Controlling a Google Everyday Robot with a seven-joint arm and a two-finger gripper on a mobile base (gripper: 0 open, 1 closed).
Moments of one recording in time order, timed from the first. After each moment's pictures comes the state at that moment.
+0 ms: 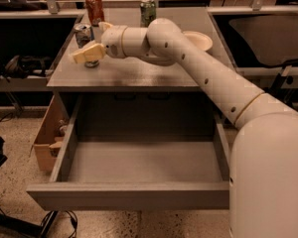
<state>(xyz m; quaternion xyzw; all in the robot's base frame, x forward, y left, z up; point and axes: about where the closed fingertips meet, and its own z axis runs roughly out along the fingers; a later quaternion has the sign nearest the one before) 0.751 0.186 0.920 -0.45 0.59 0.36 0.56</state>
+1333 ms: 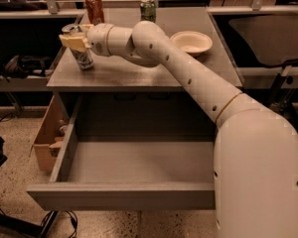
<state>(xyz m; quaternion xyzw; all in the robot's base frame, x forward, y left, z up) 0.765 0.231 0.930 -0.43 0.57 0.38 0.59</state>
